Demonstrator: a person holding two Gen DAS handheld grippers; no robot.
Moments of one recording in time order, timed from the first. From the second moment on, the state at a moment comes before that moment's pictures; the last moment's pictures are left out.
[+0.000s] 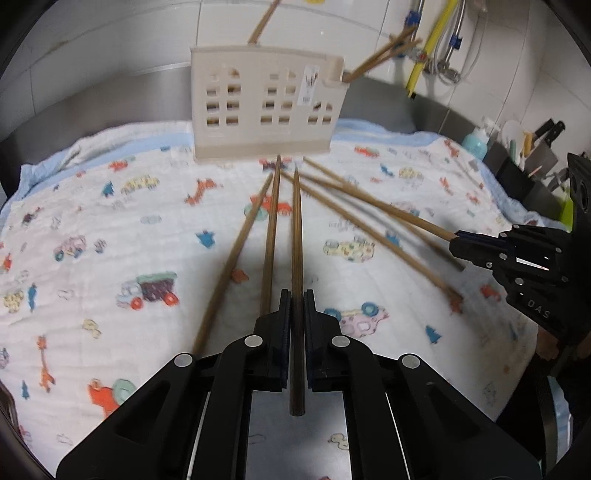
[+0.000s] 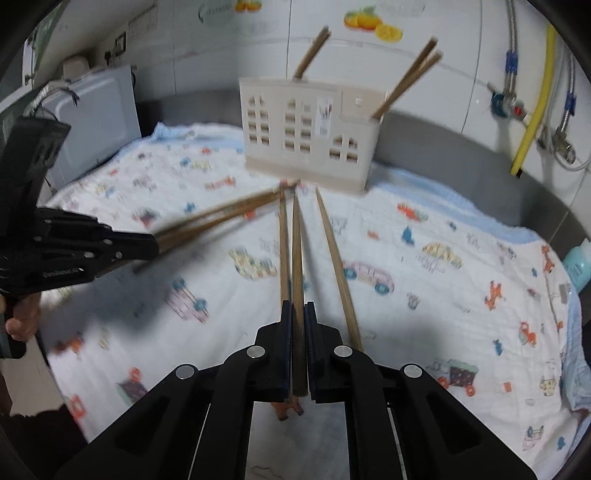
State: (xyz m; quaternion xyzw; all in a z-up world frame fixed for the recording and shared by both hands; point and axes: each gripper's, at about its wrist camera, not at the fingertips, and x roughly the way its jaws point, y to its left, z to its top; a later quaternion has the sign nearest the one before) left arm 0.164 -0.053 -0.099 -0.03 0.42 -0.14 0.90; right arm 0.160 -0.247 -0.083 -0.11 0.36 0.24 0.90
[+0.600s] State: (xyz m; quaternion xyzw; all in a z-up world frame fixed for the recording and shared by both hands) left arm 0.167 -0.035 -0.008 -0.04 0.33 -0.17 0.93; right arm 0.178 -0.230 0.039 -0.06 0.28 0.24 0.93
